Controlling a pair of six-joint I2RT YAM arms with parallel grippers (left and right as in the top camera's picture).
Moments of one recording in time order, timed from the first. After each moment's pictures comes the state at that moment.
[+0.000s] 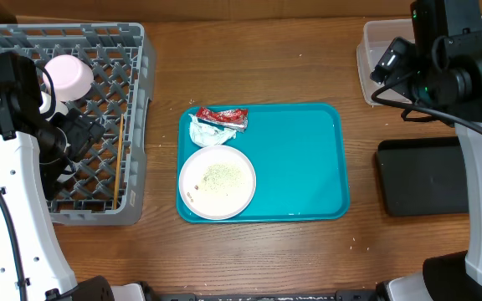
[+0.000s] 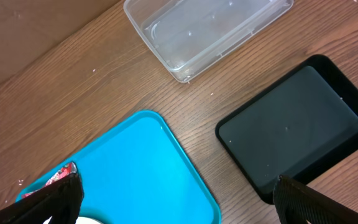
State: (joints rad) left arm 0.30 1.53 1.79 -1.69 -0.01 -0.73; right arm 0.20 1.66 2.23 -1.64 0.30 0.74
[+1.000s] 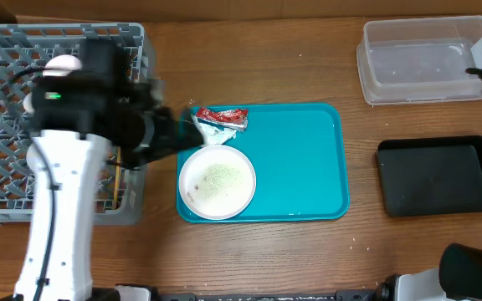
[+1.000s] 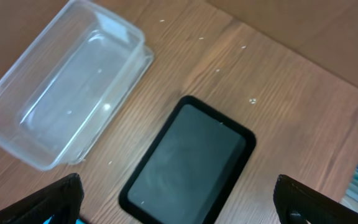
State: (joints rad) left arm -0.19 1.53 1.79 -1.59 0.37 -0.32; right arm -0.25 1.66 2.22 -1.63 0.43 0.62
